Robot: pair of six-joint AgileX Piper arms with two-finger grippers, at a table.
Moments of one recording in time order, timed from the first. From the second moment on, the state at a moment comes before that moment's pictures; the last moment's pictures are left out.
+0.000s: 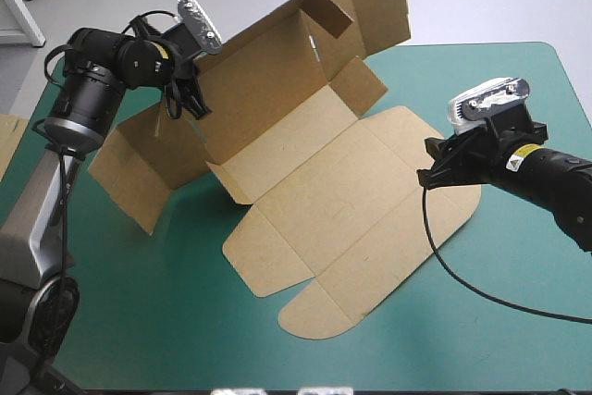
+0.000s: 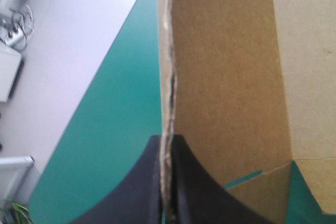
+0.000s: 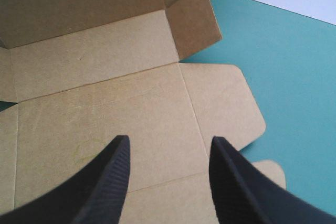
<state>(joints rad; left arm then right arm) -0.30 1.70 -1.90 0.05 1.03 0.78 0.27 1.06 -1.22 0.18 0.79 -0.22</state>
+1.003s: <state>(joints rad) -0.63 1.81 -1.85 0.24 0.78 1.05 0.27 0.92 -1.25 -0.60 0.92 0.26</state>
